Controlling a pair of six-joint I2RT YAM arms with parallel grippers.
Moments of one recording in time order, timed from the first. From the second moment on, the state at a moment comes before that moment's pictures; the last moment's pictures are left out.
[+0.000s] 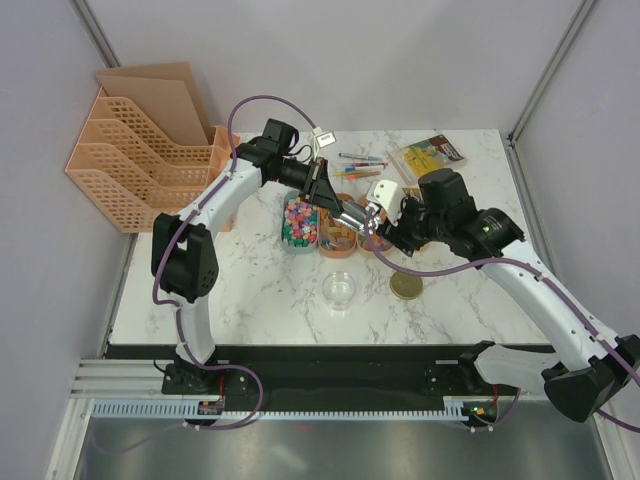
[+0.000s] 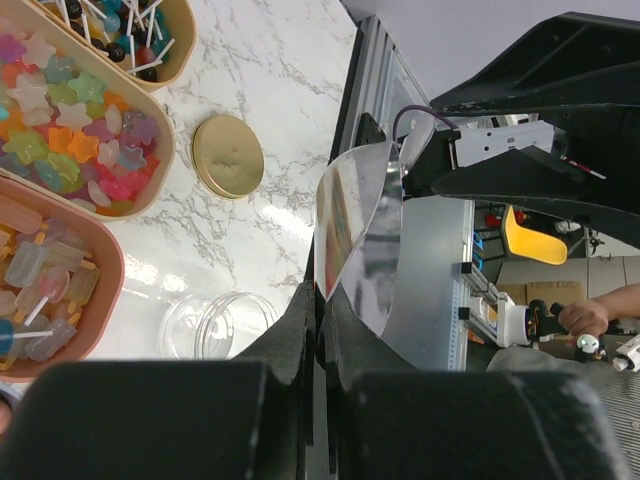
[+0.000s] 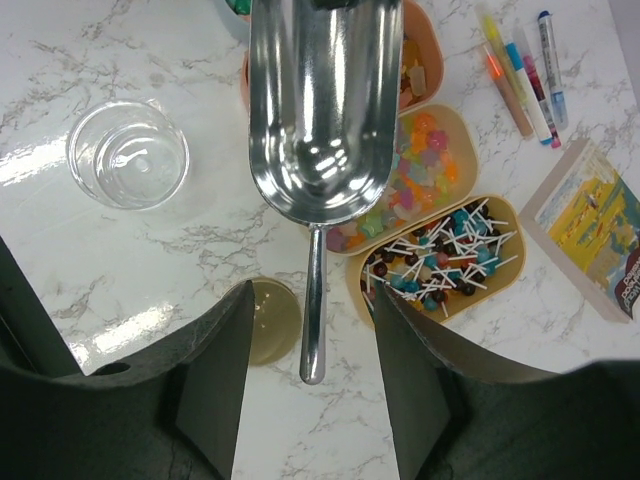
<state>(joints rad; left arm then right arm) -0.41 1.96 1.77 -0.75 1.16 -0.06 0.56 1.17 1.28 -0.81 -0.23 -0.57</state>
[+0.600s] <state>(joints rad) -0.41 1.96 1.77 -0.76 1.19 -0.05 0.56 1.20 1.21 -0.76 -0.20 -0.59</state>
